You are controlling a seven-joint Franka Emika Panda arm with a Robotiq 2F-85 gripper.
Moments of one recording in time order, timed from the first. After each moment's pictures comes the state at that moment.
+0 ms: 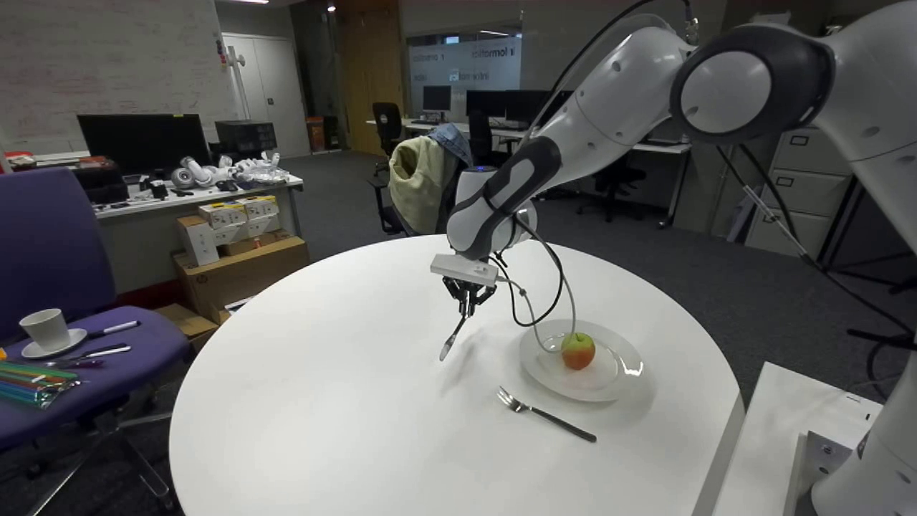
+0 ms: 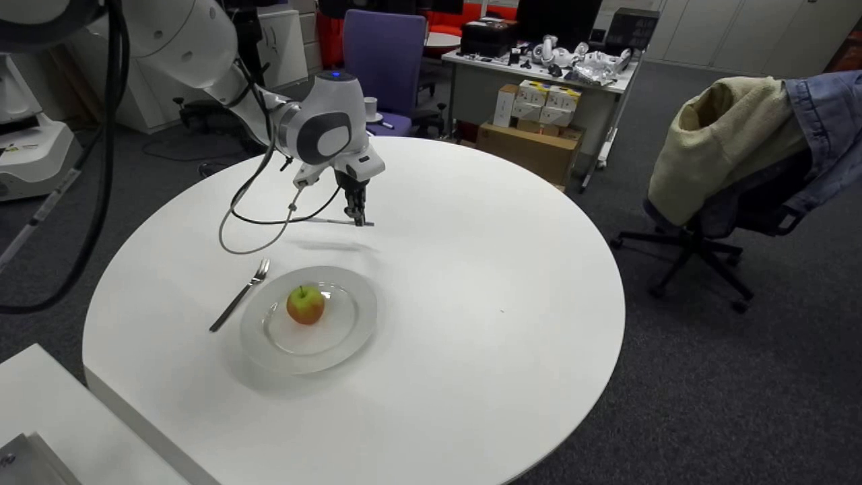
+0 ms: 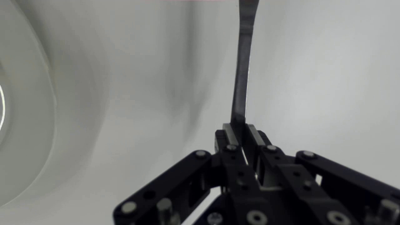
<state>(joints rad) 0.16 0.74 -0.15 -1.68 0.18 2.53 1.03</state>
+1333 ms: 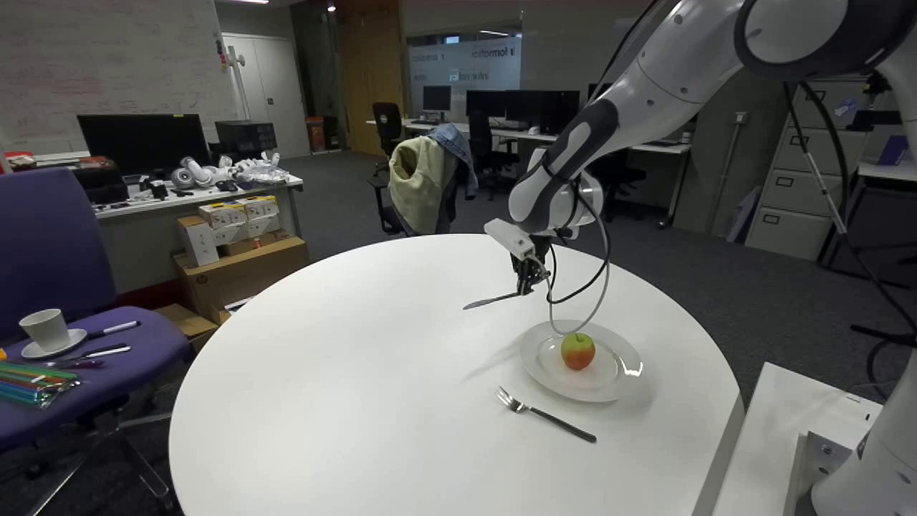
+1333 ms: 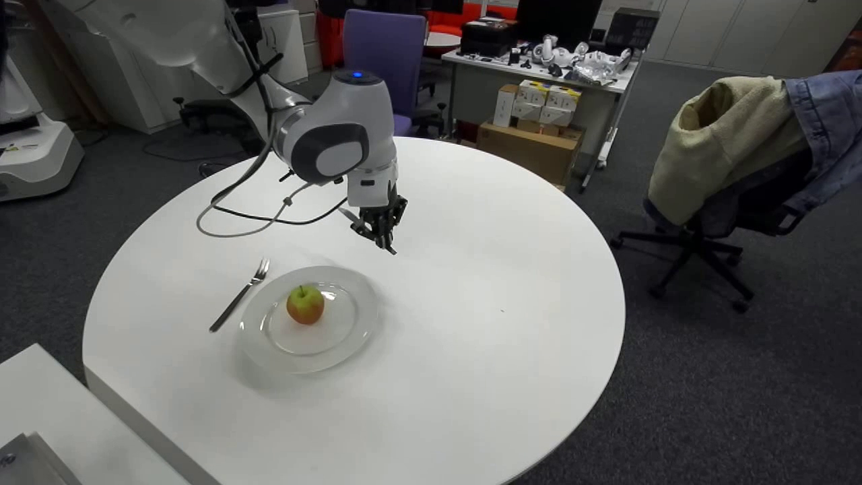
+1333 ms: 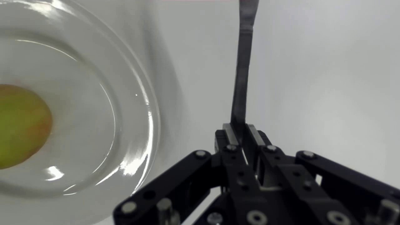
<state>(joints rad) 0.06 0.50 -0.23 -2.02 0.28 2.66 1.47</state>
